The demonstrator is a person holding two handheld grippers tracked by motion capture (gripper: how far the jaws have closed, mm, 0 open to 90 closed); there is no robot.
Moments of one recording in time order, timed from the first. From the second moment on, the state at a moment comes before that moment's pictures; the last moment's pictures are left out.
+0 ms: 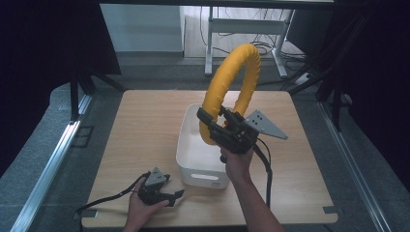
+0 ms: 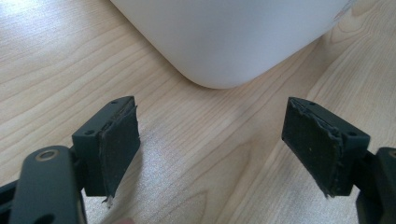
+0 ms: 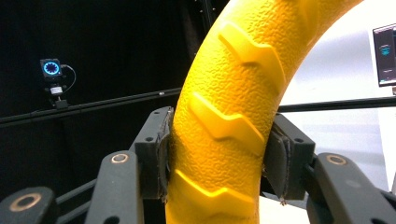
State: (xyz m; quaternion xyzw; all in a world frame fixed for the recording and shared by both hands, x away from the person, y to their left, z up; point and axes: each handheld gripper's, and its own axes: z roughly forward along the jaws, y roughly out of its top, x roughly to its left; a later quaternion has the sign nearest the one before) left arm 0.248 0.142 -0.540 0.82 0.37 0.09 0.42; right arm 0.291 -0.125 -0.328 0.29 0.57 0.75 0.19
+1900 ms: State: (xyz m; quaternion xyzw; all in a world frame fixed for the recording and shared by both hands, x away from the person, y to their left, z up) left arm 0.247 0.142 -0.540 0.82 0.37 0.09 0.42; right arm 0.290 -0.079 -0.378 0.32 0.57 0.74 0.16
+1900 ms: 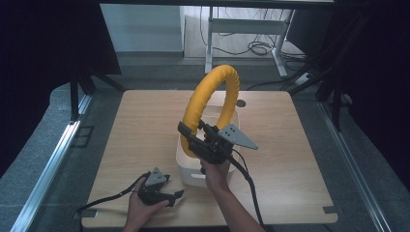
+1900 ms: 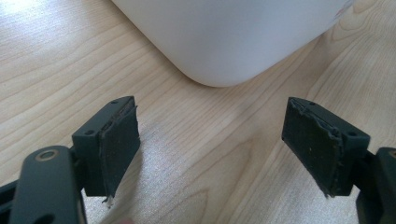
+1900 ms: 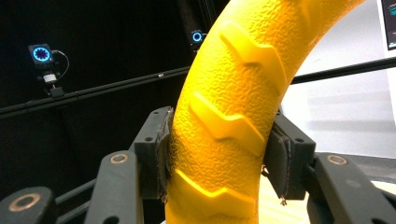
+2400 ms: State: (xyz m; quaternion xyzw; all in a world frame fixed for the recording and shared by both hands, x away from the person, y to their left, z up) left arm 0.247 0.142 -0.541 0.82 0.37 0.09 0.42; right arm 0.283 -0.074 -0.388 0.33 0.57 0.74 0.17
